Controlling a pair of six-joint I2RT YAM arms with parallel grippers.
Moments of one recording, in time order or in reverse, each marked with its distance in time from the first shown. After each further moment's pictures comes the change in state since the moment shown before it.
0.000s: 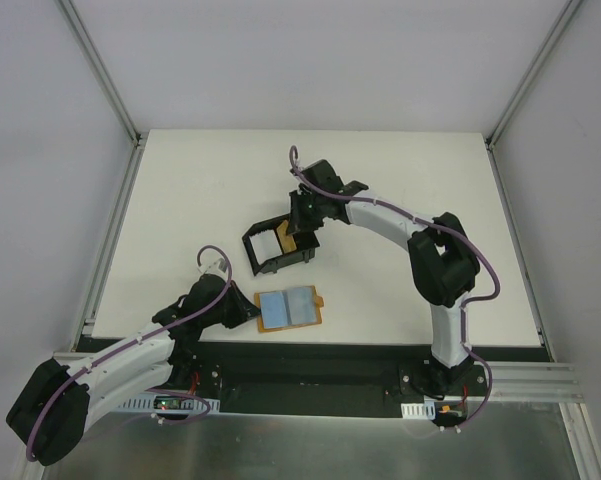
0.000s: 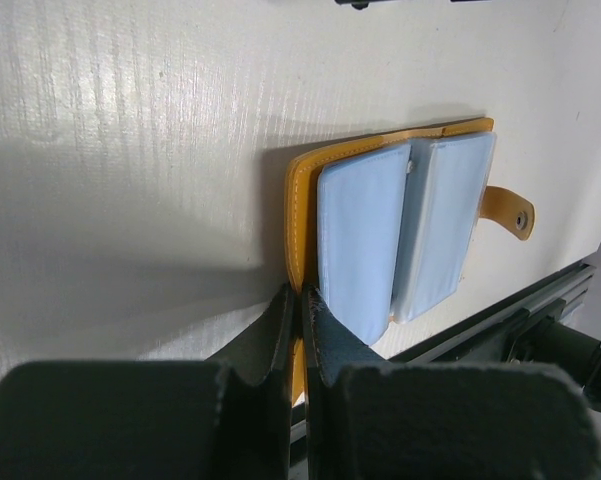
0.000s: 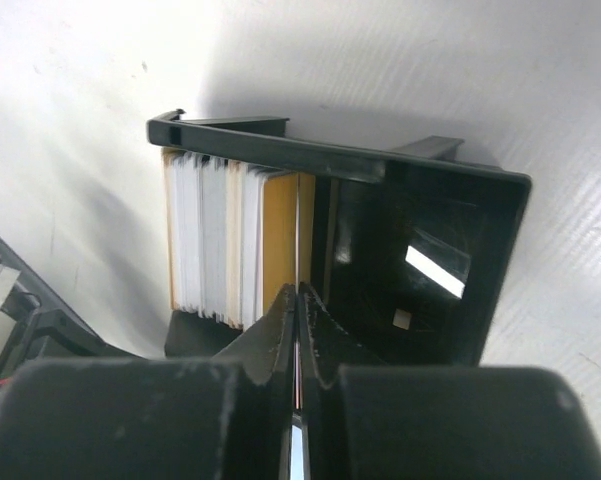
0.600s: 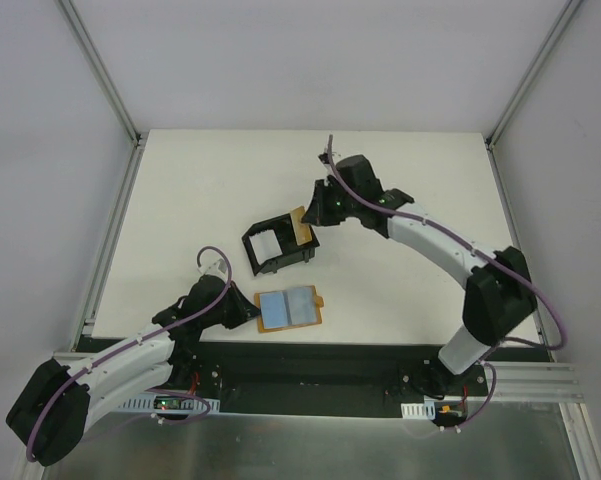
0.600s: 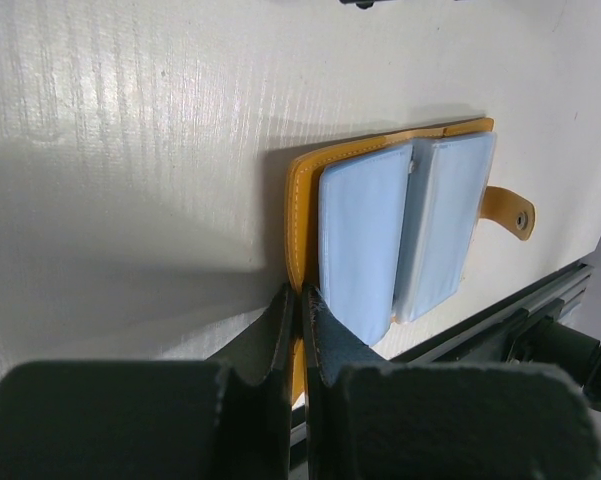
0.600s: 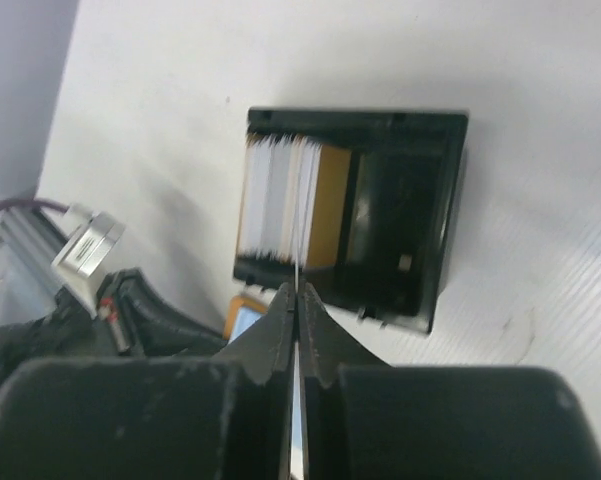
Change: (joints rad) left arm 0.000 -0.003 -0.014 0.016 0.001 -0.002; right arm -0.033 -0.307 -0.166 0.060 0.058 -0.014
